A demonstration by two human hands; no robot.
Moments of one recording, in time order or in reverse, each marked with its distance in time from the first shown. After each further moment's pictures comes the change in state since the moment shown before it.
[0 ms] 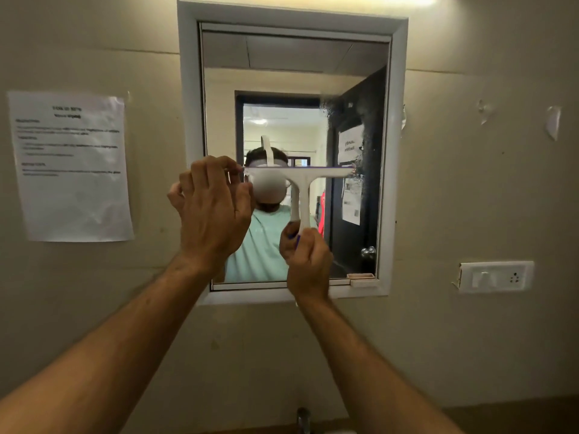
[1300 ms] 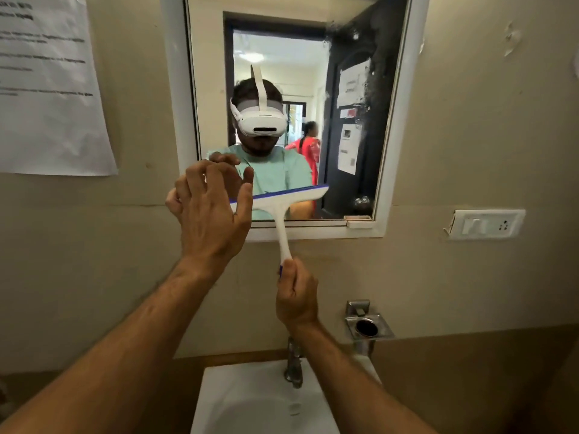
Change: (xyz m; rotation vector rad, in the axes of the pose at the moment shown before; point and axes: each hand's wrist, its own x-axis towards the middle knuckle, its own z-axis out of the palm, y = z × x) left_hand -0.097 -0.003 -0.004 0.047 -0.257 -0.208; right_hand -0.130 0.080 -0.031 -0.054 -0.214 0.120
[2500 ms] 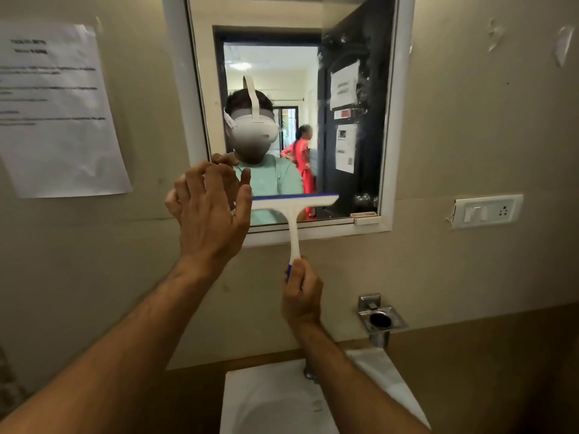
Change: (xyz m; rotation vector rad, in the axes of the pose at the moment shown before) left_hand 0.014 -0.018 -0.028 -0.012 -0.003 0.098; right_hand -0.016 -0.026 0.027 0.093 0.184 0.101
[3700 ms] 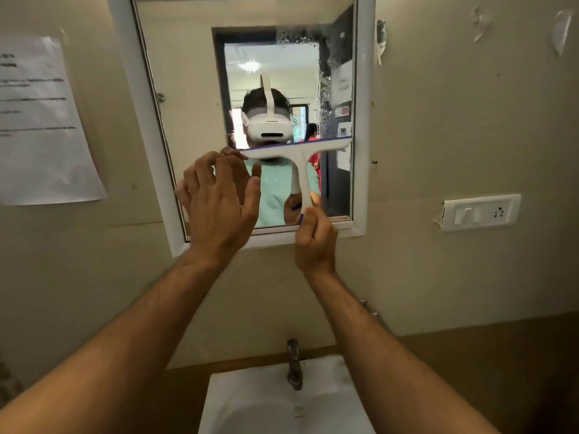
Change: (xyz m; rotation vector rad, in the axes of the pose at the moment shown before) left_hand 0.009 0.080 0.038 0.039 0.004 0.024; right_hand 0.120 -0.023 -0.059 0.001 -0.021 -0.185
